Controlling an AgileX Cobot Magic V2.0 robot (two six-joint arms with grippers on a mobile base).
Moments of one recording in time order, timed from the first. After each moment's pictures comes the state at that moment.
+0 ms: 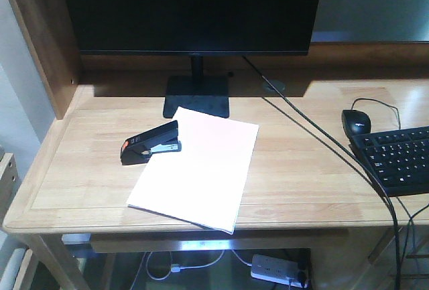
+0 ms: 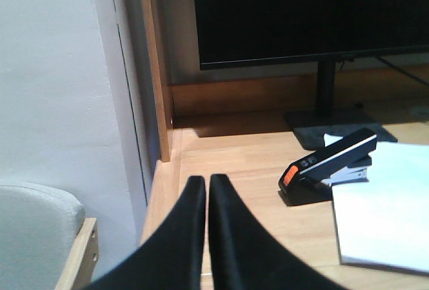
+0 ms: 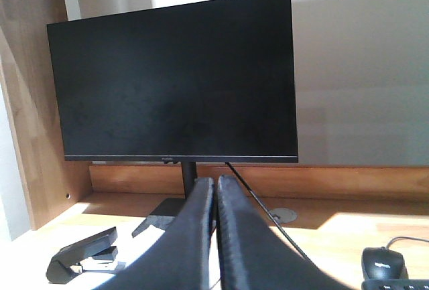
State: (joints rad) left arm 0.01 -0.01 0.02 -0.08 0.11 0.11; right arm 0.35 0.10 -0.15 -1.74 0.08 1.81
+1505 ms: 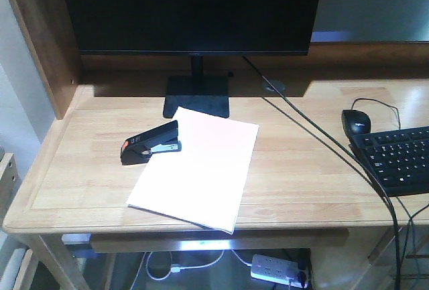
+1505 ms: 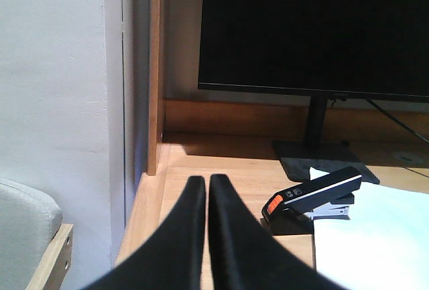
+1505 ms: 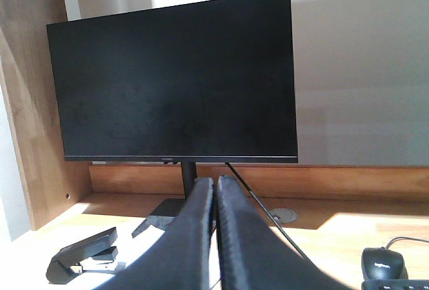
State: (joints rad) left arm 0.01 -0.01 0.02 -0.04 0.07 -0.05; right arm 0.35 0.10 -0.15 -1.74 0.08 1.81
